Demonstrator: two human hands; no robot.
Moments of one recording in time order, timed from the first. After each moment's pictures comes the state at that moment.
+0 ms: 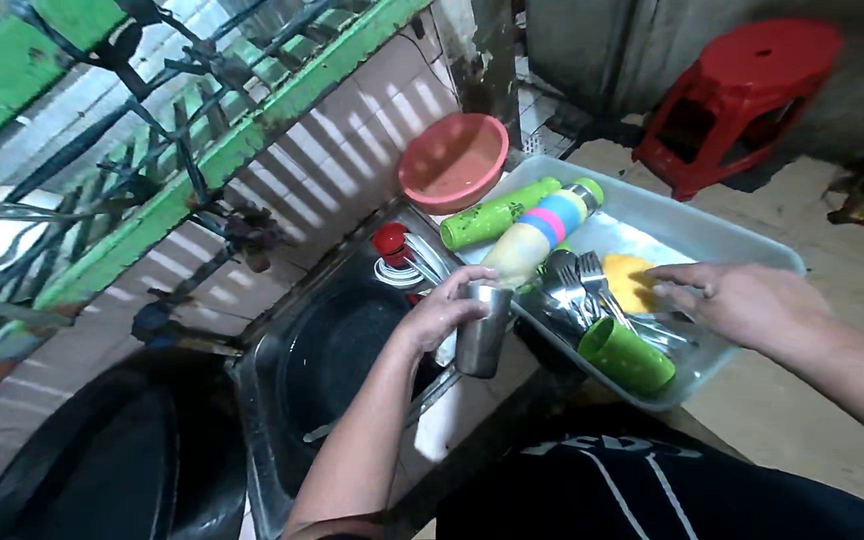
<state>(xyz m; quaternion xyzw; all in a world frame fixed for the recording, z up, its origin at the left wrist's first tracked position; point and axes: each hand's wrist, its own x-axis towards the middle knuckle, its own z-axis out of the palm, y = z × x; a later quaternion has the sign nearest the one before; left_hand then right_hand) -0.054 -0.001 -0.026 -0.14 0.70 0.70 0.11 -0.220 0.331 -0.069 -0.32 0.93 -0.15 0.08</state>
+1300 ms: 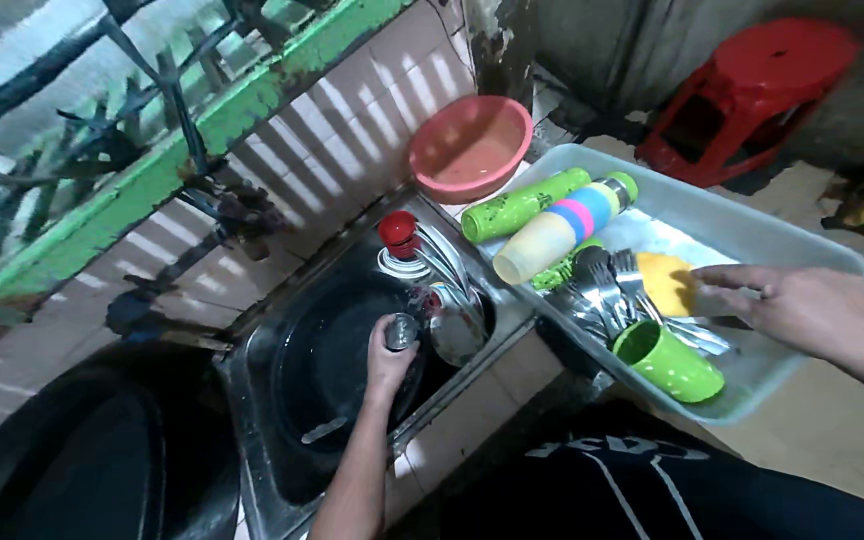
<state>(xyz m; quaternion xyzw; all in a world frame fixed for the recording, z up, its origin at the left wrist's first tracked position) 0.075 -0.104 -0.178 -0.39 0.82 0.39 -0.15 -0.226 0.330 -0.079 -0.29 0.95 -0.11 0.09</state>
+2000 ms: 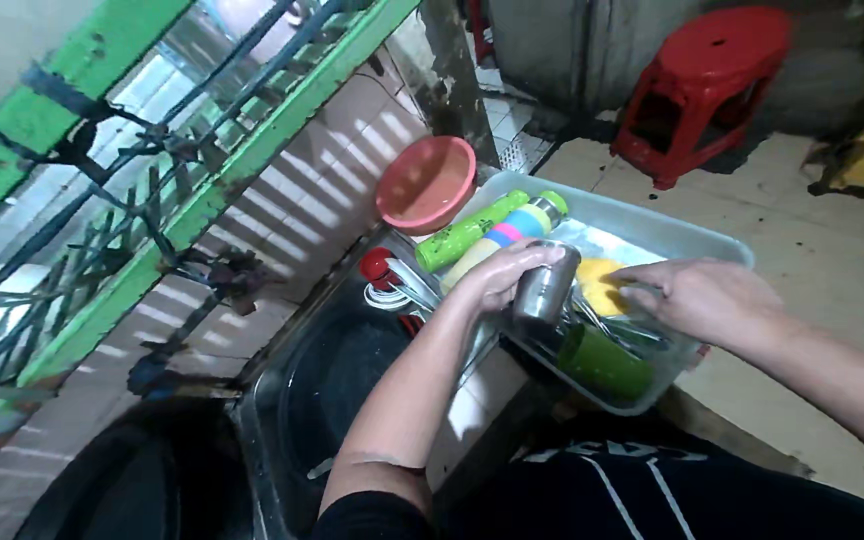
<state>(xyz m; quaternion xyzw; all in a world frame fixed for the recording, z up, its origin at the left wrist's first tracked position) -0.176 0.076 -0.020 -0.15 0.68 0.68 0.25 -0.223 0.333 -0.073 -0.34 0.92 -0.16 0.07</state>
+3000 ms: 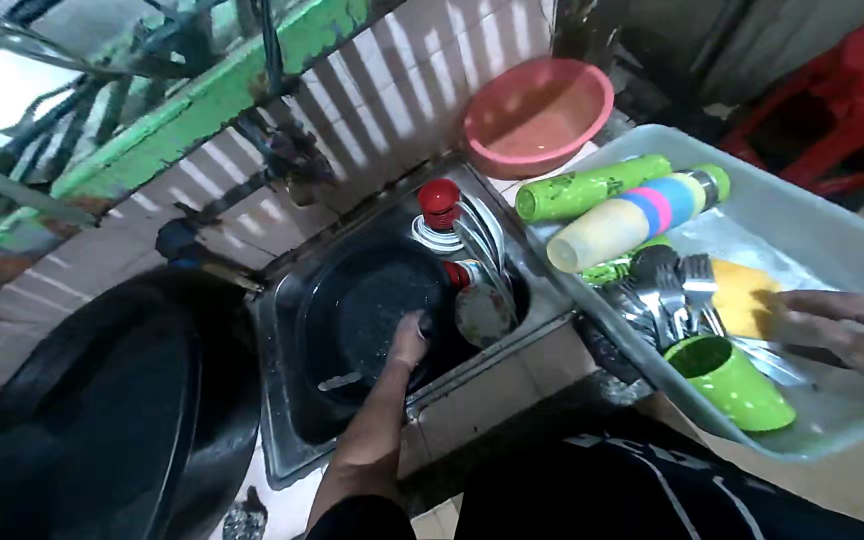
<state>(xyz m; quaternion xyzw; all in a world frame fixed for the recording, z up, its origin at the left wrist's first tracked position) 0.103 -0.134 -0.256 -0.43 0.87 0.23 0.09 -0.221 0.319 -0.070 -0.27 0.94 -0.12 0.17</state>
